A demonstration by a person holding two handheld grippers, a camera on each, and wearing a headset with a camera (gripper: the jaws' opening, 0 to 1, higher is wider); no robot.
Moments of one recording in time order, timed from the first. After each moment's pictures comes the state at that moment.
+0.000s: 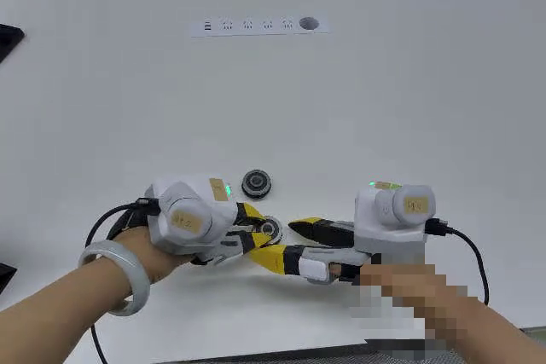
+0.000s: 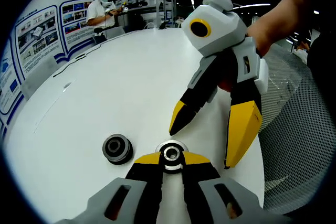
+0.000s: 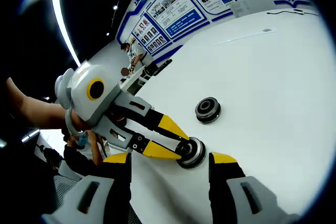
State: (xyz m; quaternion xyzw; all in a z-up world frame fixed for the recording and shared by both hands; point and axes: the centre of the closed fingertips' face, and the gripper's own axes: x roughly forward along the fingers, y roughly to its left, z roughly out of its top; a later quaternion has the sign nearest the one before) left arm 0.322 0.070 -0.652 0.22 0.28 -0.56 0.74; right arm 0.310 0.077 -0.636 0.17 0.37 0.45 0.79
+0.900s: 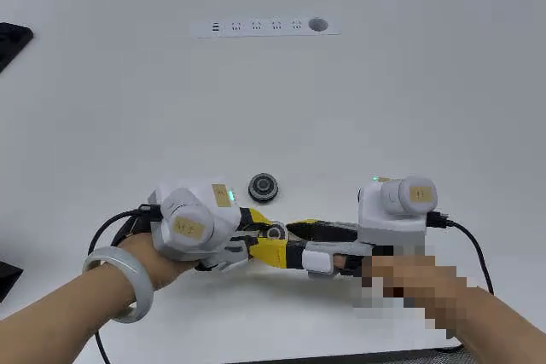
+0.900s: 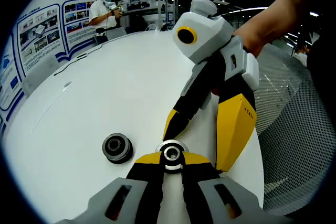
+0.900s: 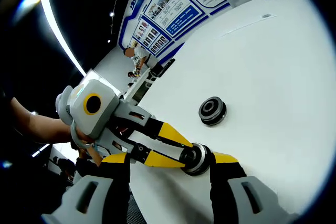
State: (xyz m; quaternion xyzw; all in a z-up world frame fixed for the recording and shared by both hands) left arm 0.322 0.069 -0.652 0.21 0.28 -0.56 0.75; right arm 0.318 0.086 -0.635 0.22 0.39 0.47 0.76
